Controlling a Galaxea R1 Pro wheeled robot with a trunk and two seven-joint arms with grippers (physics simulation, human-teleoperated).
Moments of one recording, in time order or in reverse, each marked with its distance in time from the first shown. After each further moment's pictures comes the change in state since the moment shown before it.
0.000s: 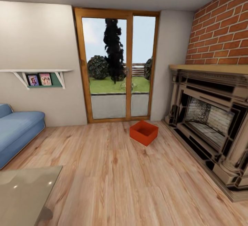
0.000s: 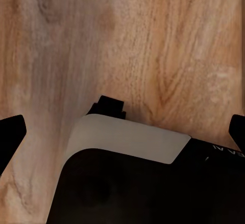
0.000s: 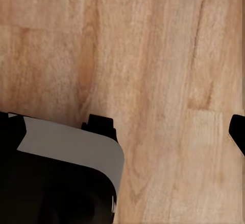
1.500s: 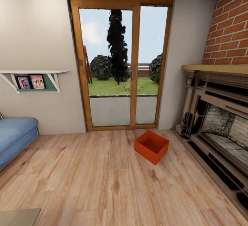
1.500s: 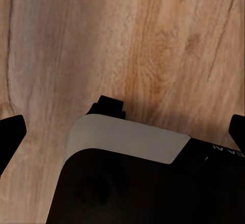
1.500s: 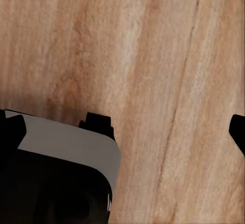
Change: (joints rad) left arm 0.000 -0.001 0.000 0.000 0.000 0.000 0.000; right arm 0.000 -0.009 0.005 0.000 0.006 0.002 0.011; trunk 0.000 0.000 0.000
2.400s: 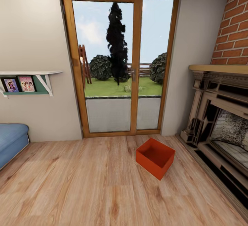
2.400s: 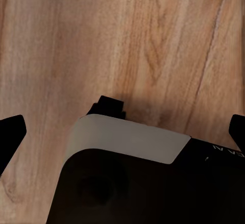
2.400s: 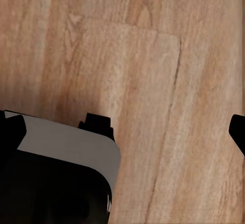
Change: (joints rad) left arm 0.000 0.000 0.000 0.000 0.000 0.000 0.000; right arm 0.000 0.000 0.000 0.000 -0.001 -0.003 -0.002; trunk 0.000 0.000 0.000
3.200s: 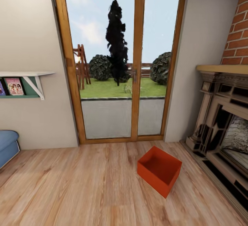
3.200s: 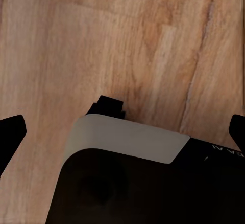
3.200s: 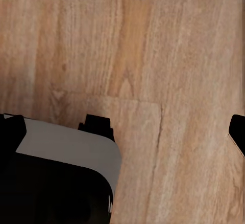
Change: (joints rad) left arm 0.000 -0.001 0.000 0.000 0.000 0.000 0.000; right arm 0.000 0.002 -0.009 0.000 -0.014 -0.002 -0.009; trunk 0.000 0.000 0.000
